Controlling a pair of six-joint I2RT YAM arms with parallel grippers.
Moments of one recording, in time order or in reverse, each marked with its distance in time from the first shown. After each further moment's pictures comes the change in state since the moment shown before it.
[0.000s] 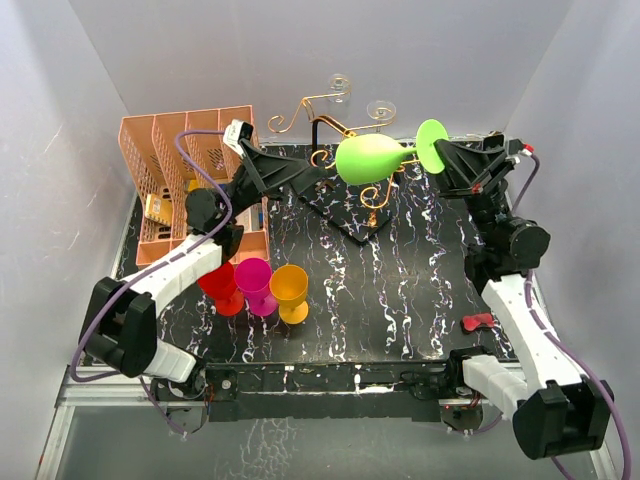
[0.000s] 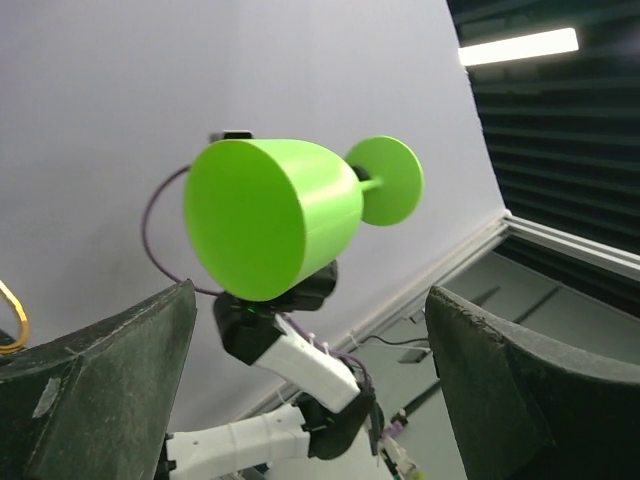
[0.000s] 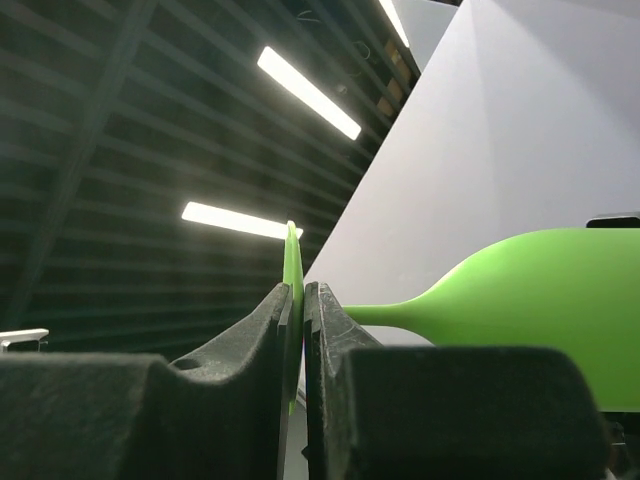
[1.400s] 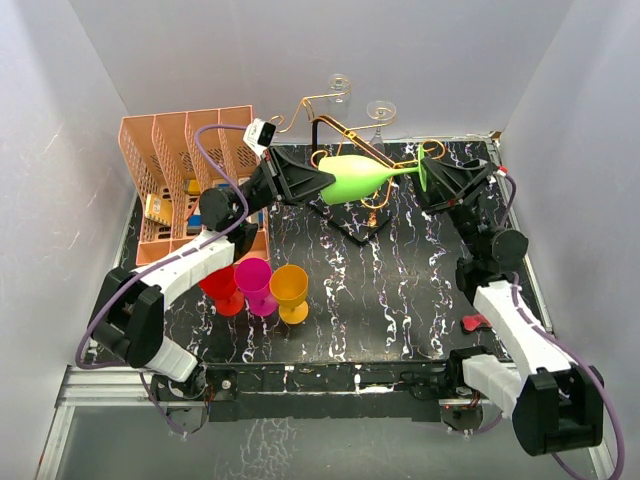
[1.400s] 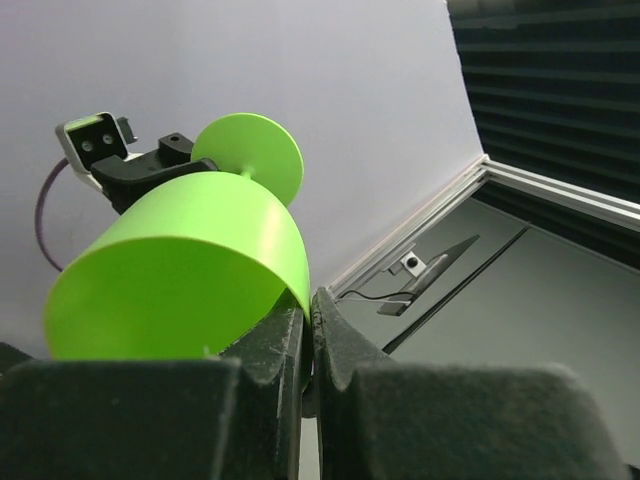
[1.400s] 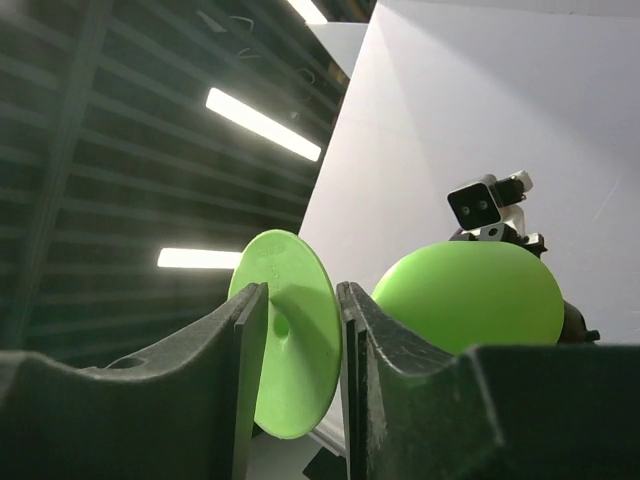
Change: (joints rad) left arm -0.094 0.082 0.065 0.132 0.050 -0.051; right arm 0.001 0.075 -0.187 0.117 -0.048 0.053
